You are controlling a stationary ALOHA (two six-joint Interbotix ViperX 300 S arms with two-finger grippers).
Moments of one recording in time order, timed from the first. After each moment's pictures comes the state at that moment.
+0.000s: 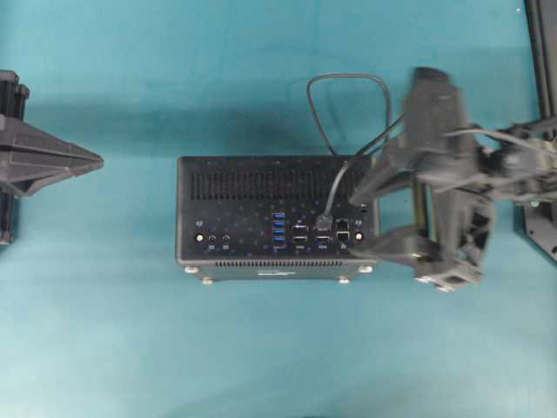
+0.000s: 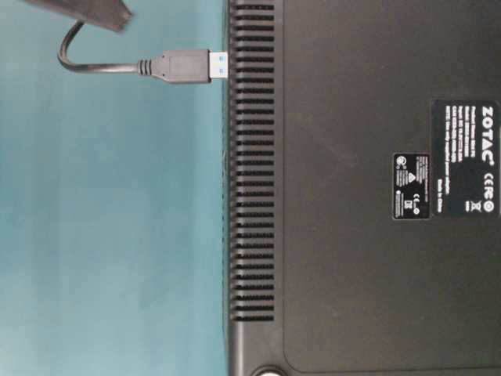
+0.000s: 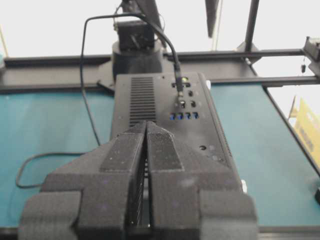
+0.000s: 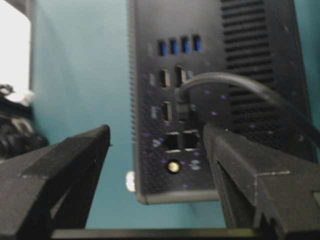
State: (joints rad) left arm -0.05 -0.92 1.07 0.01 -0.20 0.03; right arm 0.17 -0.39 0.43 0.03 0.77 0.32
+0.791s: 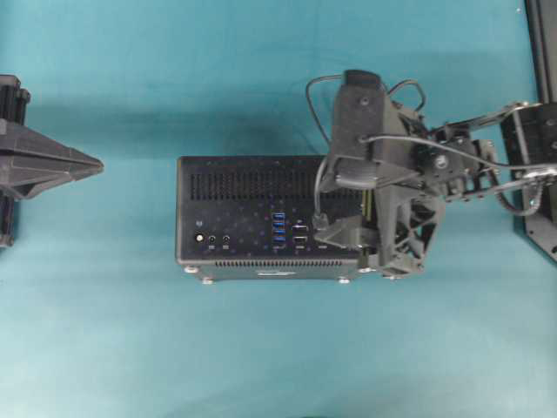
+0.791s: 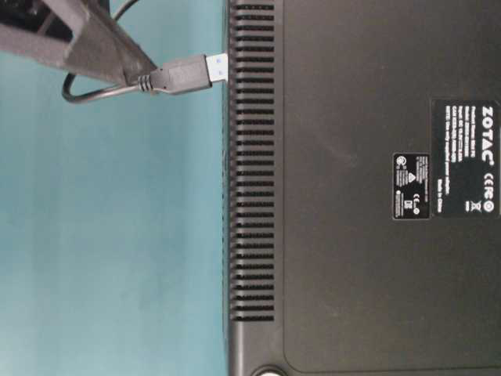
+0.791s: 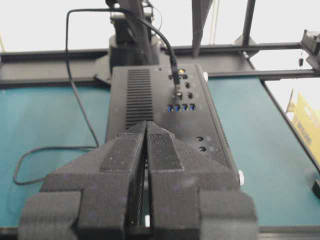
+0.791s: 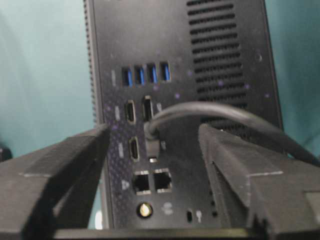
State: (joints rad) left arm -0.06 -0.92 1.09 0.01 -0.20 0.03; right arm 0.14 -0.26 0.33 -0.02 0.80 0.32
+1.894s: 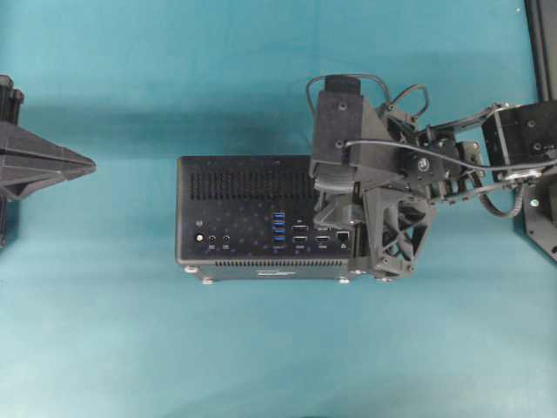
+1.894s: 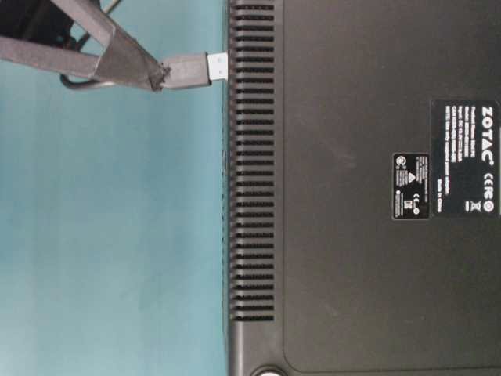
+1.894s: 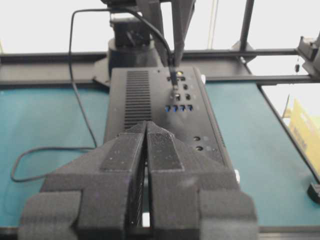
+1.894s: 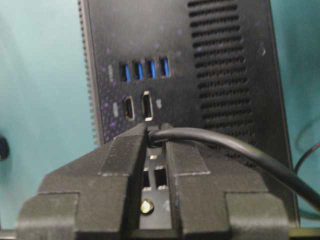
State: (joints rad) left arm -0.06 -0.96 1.10 0.01 -0.20 0.01; right arm 0.14 -0.22 0.27 -0.02 0.91 0.32
